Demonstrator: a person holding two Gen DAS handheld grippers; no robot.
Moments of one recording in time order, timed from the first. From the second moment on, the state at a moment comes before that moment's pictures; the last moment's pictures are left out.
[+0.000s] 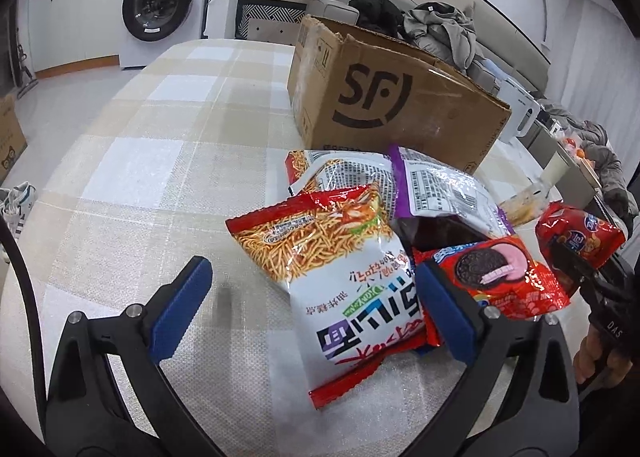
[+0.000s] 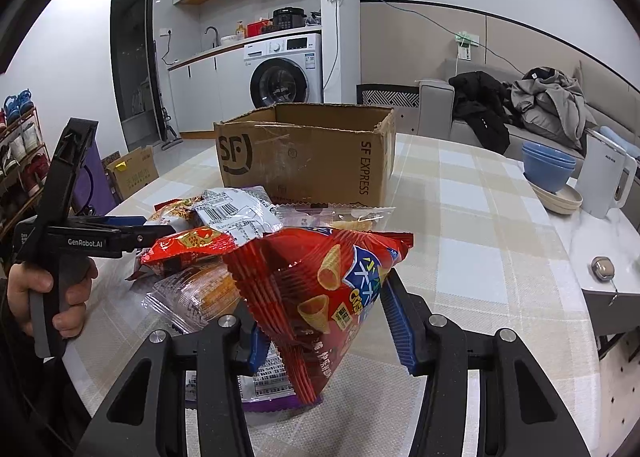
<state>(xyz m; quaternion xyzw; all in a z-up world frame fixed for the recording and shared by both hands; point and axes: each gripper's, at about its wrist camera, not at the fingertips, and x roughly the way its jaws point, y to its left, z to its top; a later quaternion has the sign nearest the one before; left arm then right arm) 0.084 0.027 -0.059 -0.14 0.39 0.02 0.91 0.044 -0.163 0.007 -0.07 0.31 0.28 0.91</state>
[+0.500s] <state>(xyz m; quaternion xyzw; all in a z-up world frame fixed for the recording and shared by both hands) 0.078 0.020 -0.061 -0.12 0.39 0.00 0.91 0.043 -0.163 0.007 -0.07 0.30 0.28 0.91</state>
